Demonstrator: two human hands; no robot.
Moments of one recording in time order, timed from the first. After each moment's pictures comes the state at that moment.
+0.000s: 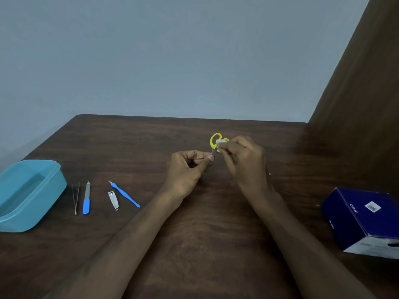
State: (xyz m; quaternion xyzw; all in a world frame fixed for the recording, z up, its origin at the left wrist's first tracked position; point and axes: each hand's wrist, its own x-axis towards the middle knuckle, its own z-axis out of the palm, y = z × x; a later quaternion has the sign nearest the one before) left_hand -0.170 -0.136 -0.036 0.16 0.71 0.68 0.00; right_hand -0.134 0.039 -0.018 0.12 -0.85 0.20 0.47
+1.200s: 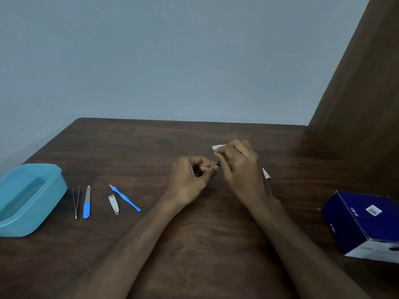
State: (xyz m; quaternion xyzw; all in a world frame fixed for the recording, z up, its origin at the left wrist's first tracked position) left_hand -0.162 -0.137 -0.030 0.21 0.79 0.58 -0.02; right_hand -0.128 0.029 -0.019 0.13 -0.86 0.20 0.45
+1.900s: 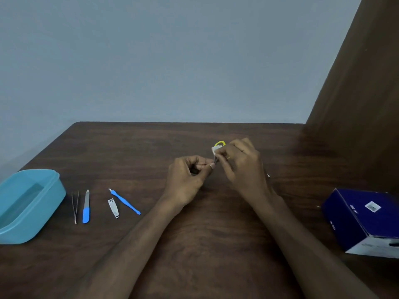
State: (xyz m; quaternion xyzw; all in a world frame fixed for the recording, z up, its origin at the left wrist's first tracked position) left_hand -0.166 -0.137 -0.033 0.19 0.77 0.61 -0.03; right_hand -0.130 0.039 -0.016 0.15 -0.86 0.18 0.45
